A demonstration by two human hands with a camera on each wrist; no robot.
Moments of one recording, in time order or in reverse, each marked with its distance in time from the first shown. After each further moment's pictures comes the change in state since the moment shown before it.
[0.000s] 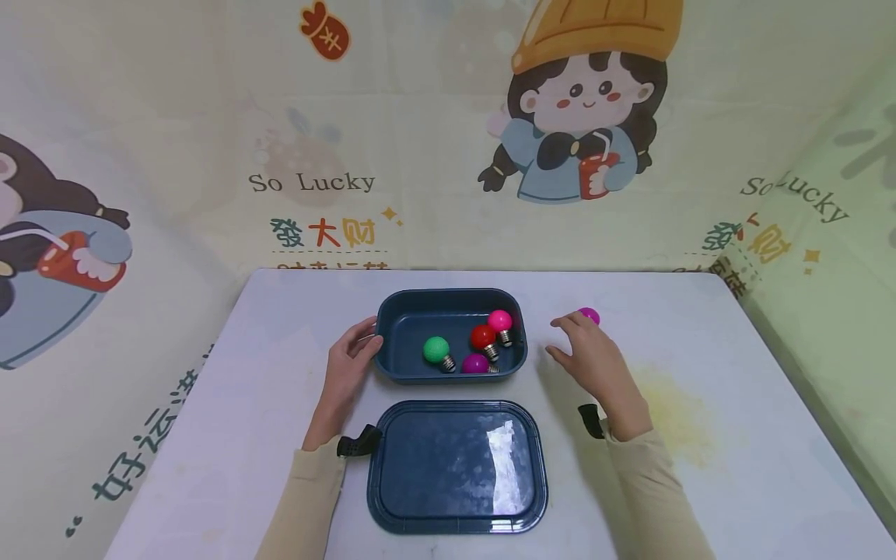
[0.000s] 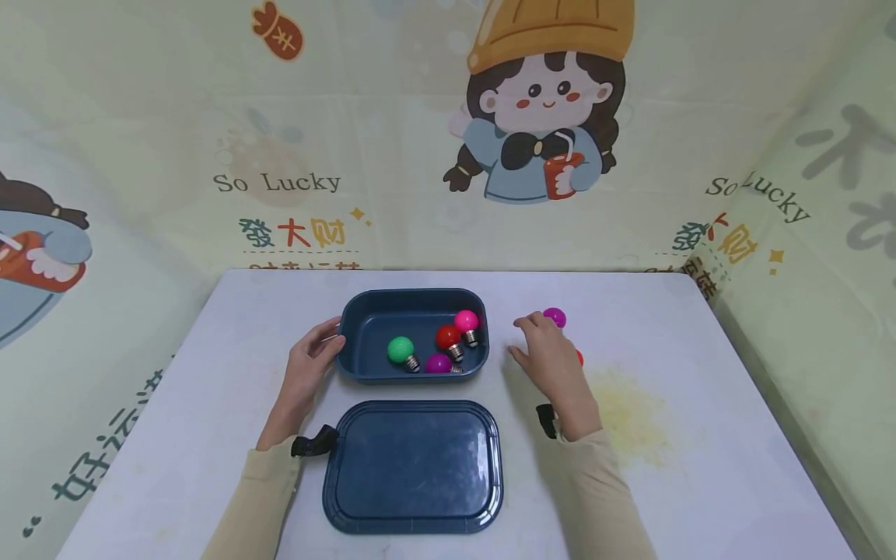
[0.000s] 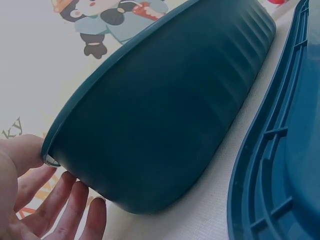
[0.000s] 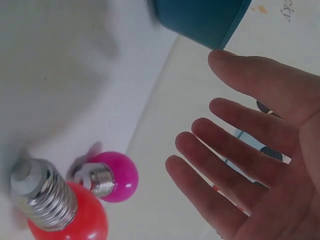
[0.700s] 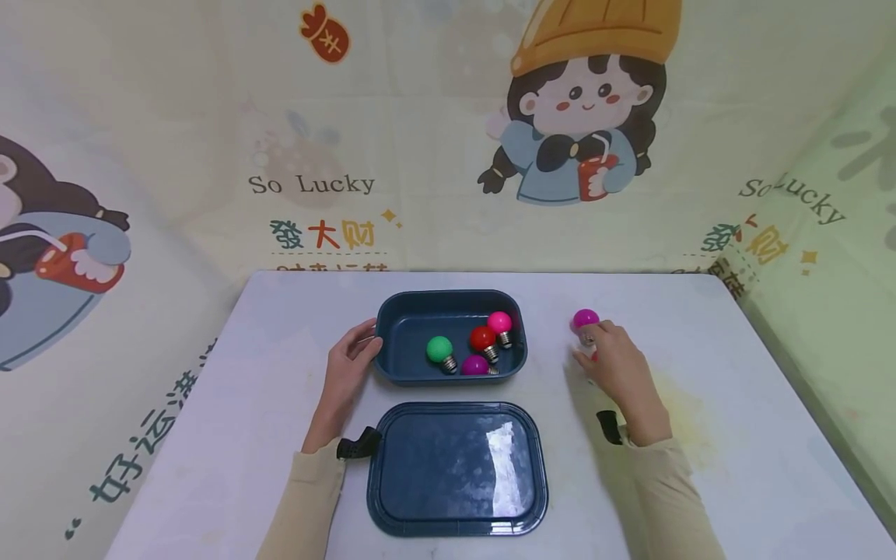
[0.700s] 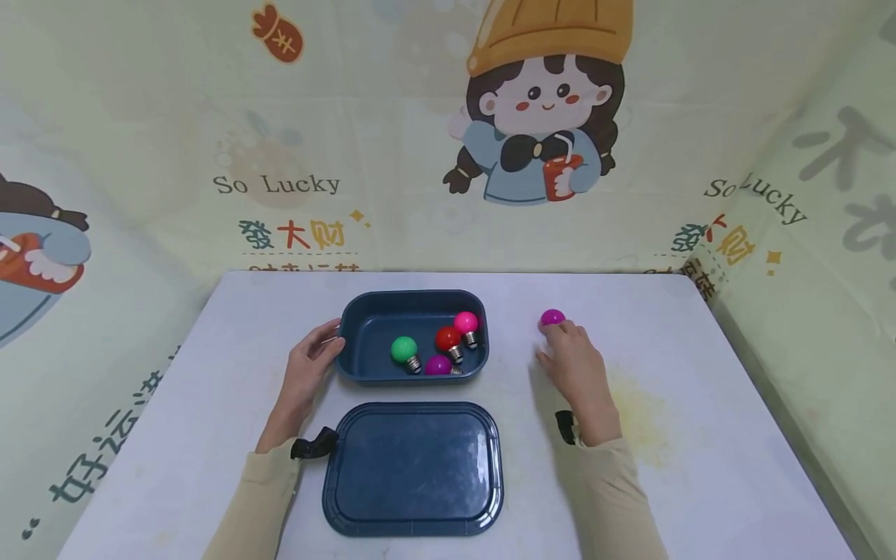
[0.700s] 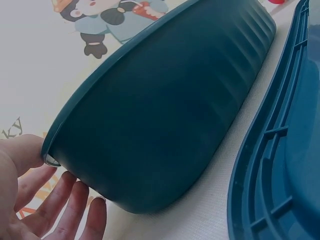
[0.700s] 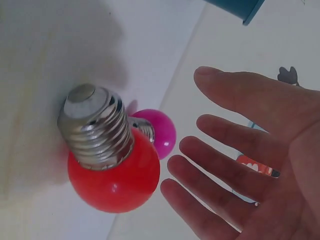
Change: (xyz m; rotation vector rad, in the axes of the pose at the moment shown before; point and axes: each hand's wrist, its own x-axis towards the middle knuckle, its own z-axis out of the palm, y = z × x) left_hand 0.000 -0.001 -0.001 -0.046 -0.021 0.011; right_hand -0.016 0.025 -0.006 0.001 -0.035 0.171
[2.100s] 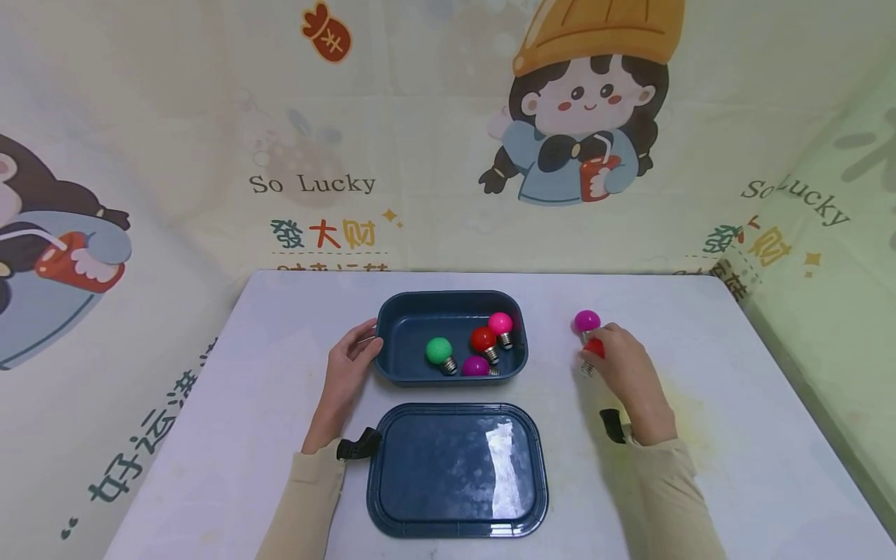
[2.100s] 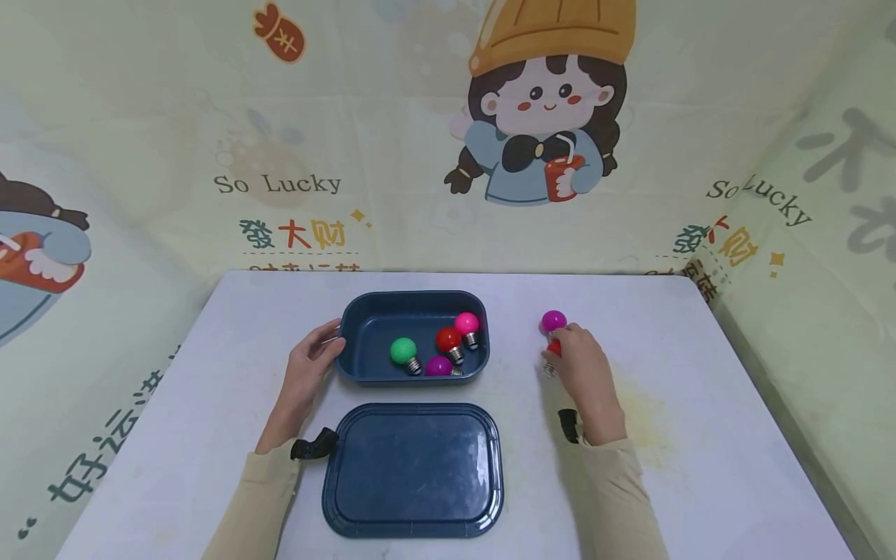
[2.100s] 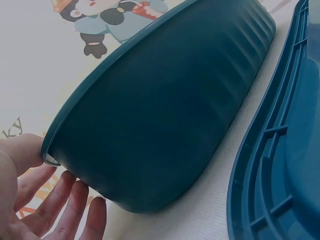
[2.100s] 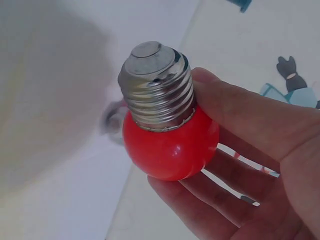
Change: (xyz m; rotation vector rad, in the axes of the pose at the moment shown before) left_hand -0.013 0.031 0.001 0.019 -0.044 -0.040; right_hand 0.005 0.002 -0.007 0.044 -0.091 0.111
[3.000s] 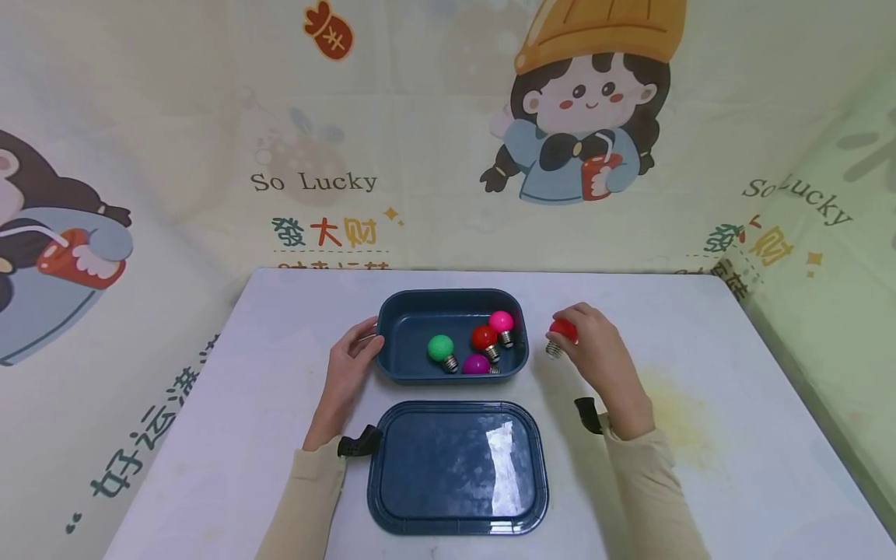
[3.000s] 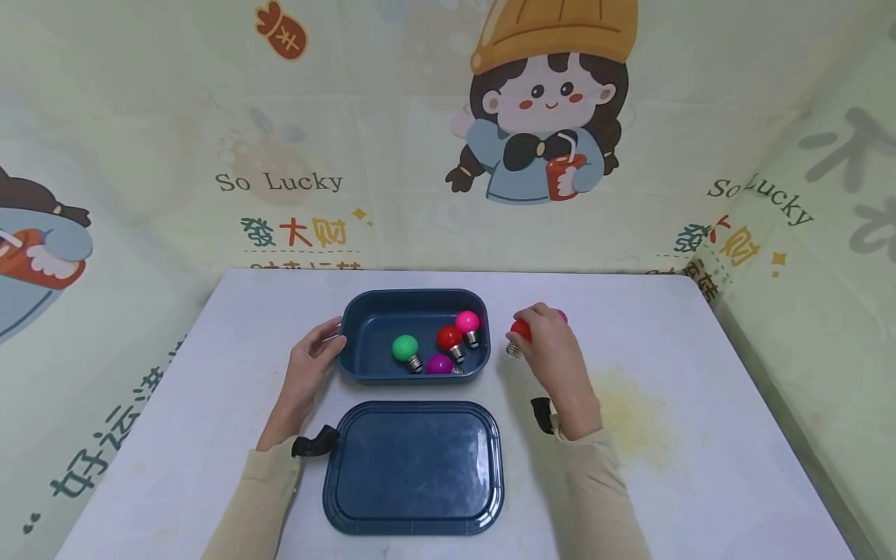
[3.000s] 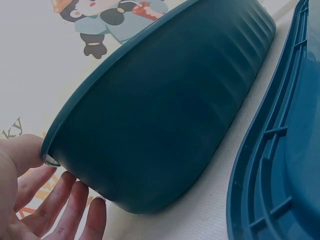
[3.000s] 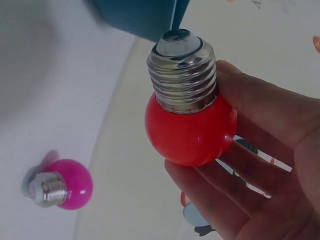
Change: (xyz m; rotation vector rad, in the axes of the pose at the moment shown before) left_hand 0.000 0.003 0.002 0.014 0.023 -0.011; right_hand 0.001 -0.051 -0.009 0.090 0.126 -0.170
